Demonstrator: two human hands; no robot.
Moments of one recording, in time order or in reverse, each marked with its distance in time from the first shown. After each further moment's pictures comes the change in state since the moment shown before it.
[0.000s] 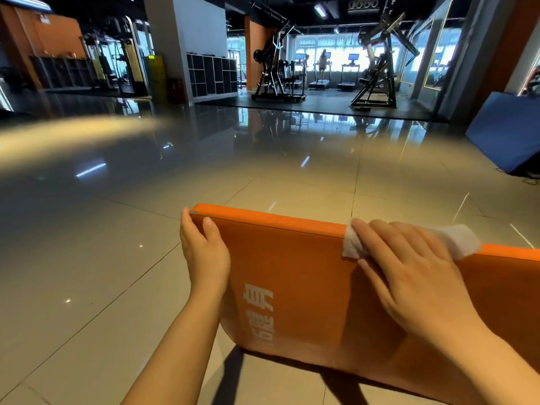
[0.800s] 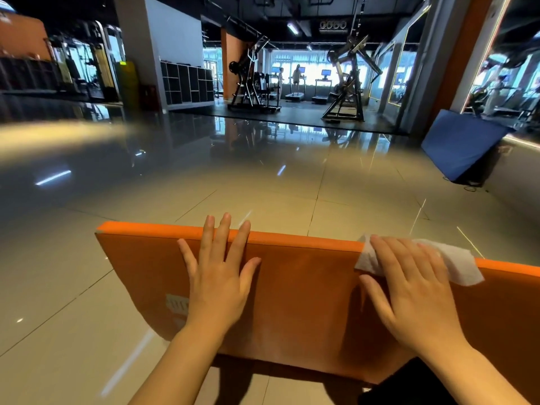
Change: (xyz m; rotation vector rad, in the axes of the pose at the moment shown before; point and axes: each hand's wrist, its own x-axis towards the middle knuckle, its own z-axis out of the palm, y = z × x) left_hand -0.120 0.008 0.055 0.677 -0.186 0.886; right_hand -0.092 0.107 -0.032 -0.010 0.071 0.198
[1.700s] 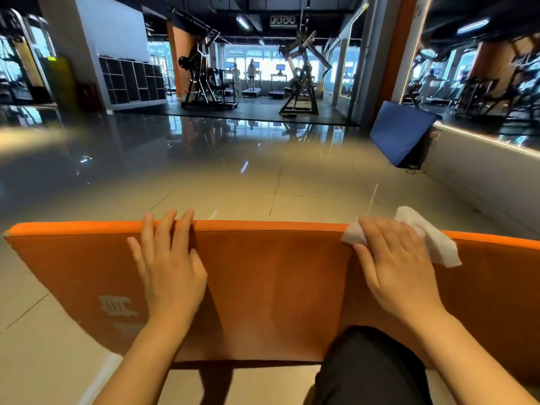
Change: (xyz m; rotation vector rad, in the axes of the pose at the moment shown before) left_hand 0.018 0.059 0.009 -0.195 0.110 -0.122; right_hand -0.015 0.083 -0.027 -0.014 -0.069 0.193
